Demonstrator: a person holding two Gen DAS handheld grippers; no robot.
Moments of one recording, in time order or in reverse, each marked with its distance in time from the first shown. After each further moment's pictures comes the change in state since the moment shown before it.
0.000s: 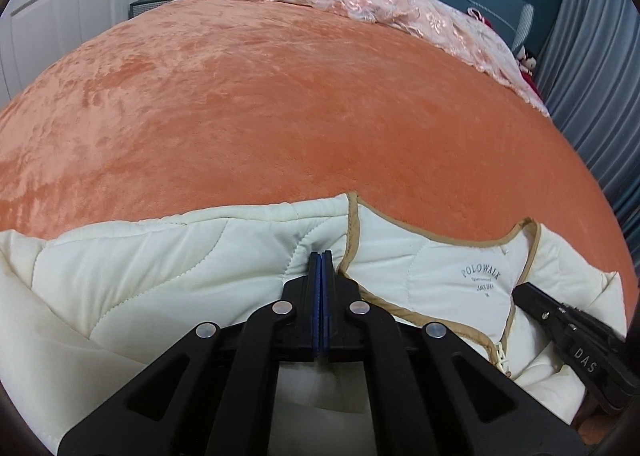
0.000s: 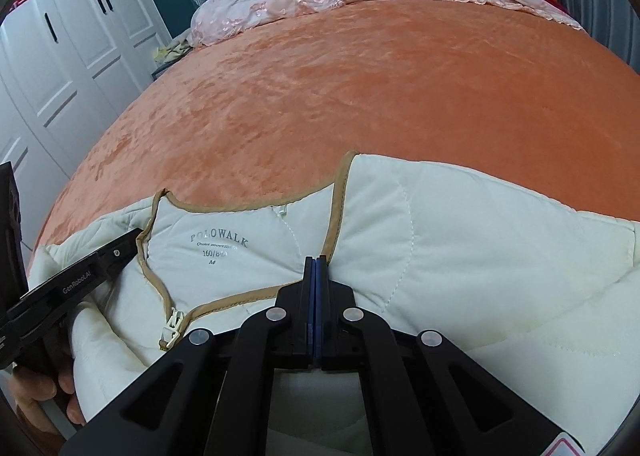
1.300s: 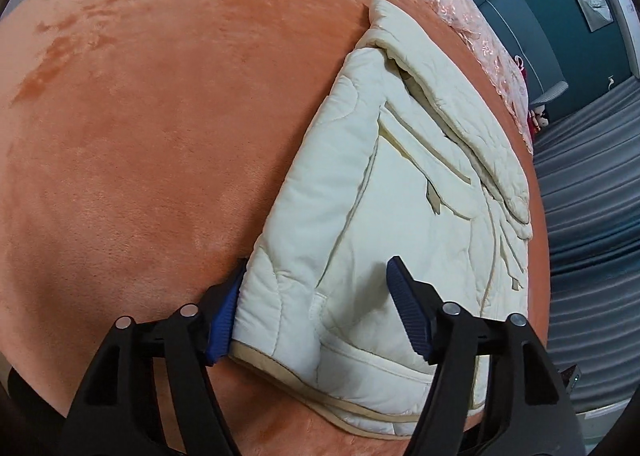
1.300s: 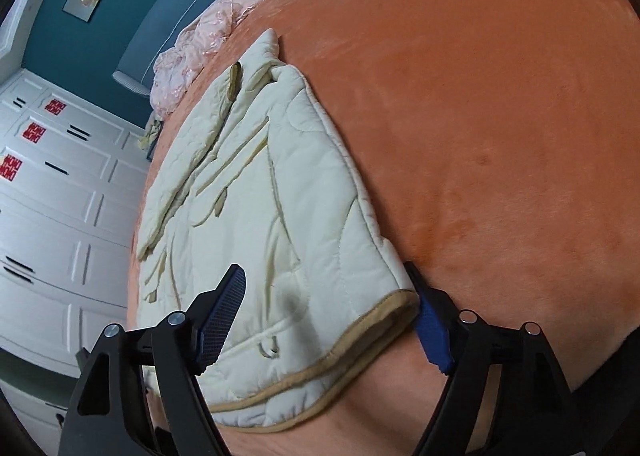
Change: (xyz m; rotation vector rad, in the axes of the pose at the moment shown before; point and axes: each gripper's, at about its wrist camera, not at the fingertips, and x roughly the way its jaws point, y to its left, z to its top) left arm -0.328 0.133 -0.293 -0.450 0.197 -0.089; right arm -0.321 -0.125 -0.344 0.600 0.024 0.152
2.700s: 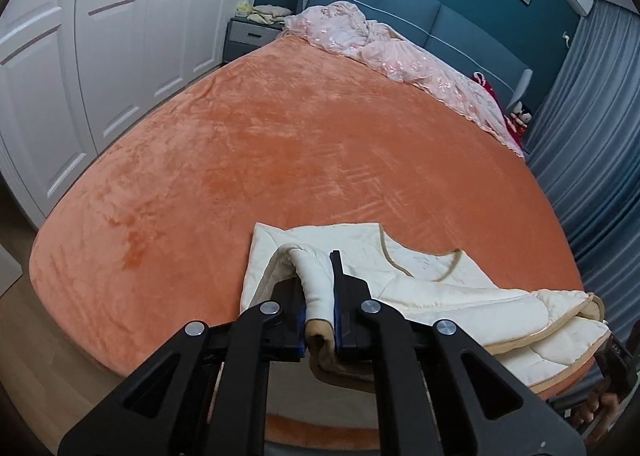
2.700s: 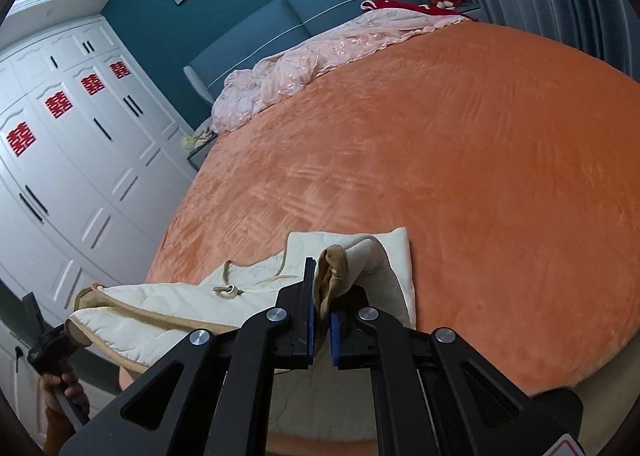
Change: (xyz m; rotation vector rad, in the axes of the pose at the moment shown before) left arm -0.151 -0.104 0.013 0.282 -0.305 0.136; right arm -0.113 0.115 0.048 -0.341 -0.213 0.004
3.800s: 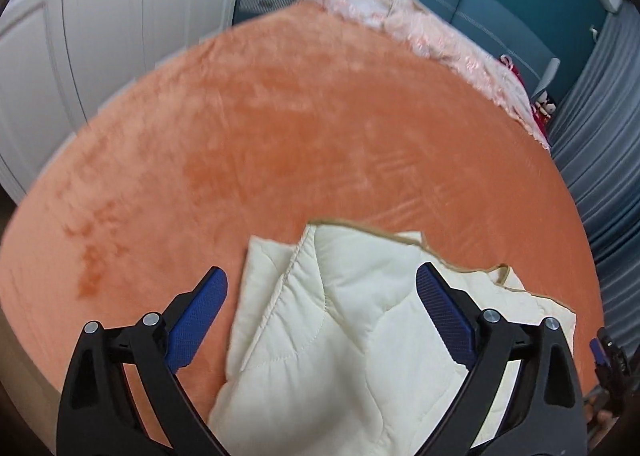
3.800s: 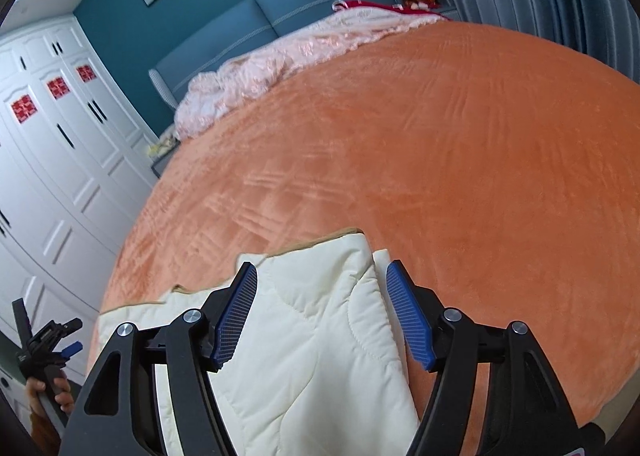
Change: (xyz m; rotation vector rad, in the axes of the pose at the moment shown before) left arm 0.121 0.020 0.023 -0.065 0.127 0.023; right arm 0.077 -0.020 0.005 0.025 -0.007 -0.126
